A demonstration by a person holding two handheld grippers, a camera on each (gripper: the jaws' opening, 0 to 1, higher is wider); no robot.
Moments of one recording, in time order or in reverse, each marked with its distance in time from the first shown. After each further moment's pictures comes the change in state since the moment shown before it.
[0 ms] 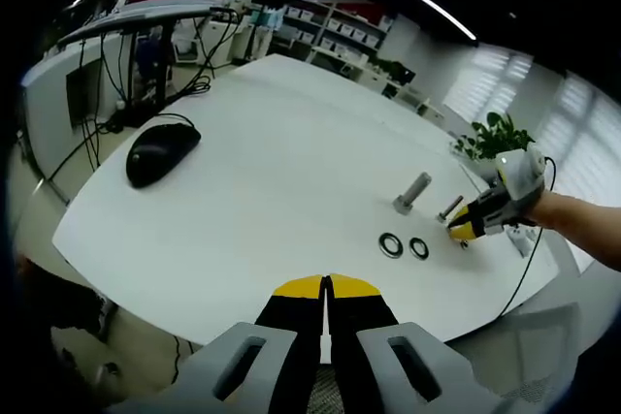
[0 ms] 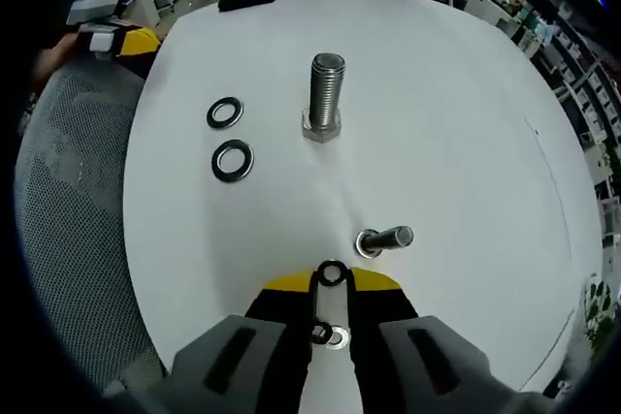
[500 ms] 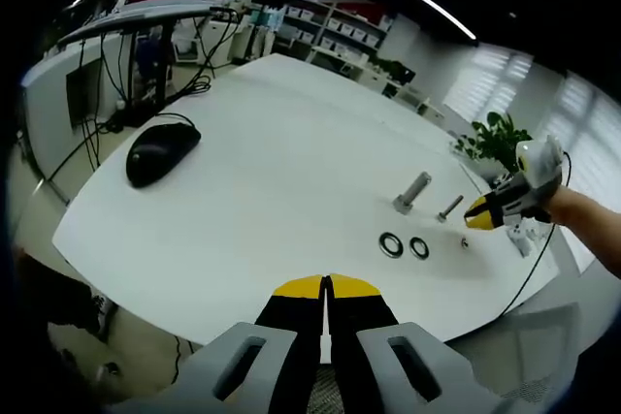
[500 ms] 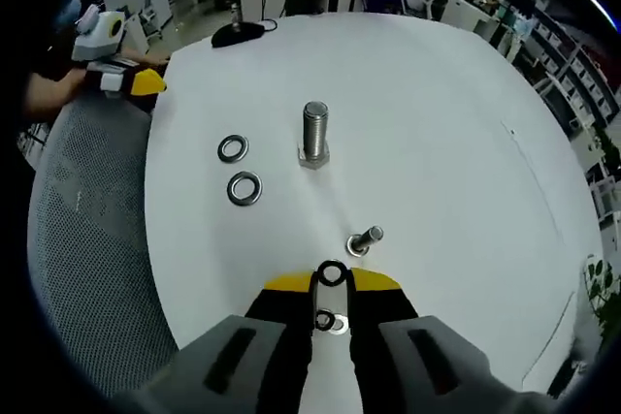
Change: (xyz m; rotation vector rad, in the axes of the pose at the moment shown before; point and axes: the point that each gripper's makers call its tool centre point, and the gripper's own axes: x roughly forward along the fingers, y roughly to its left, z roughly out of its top) left arm -0.001 0.000 -0.001 0.000 0.003 0.001; right arm -0.040 -0.008 0.019 0.077 -0.088 -0.035
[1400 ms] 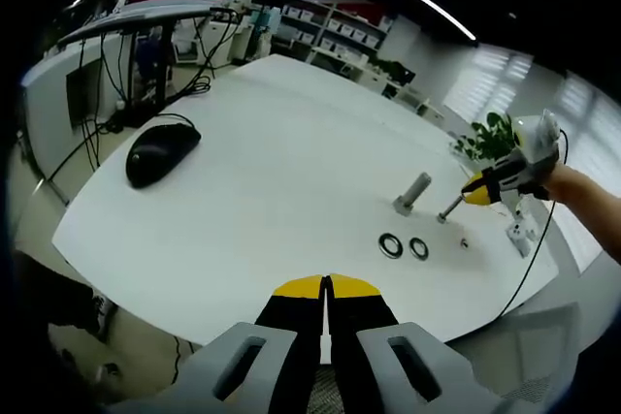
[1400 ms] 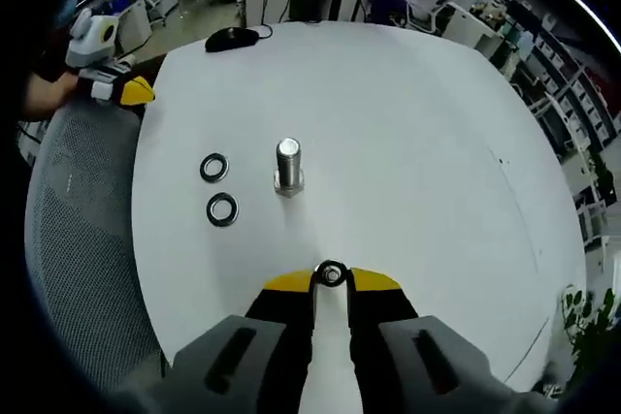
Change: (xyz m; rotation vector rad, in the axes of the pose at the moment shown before) left arm 0.000 0.000 0.001 -0.001 -0.004 -0.002; right arm 0.003 -0.021 0.025 -0.087 0.024 -0.032
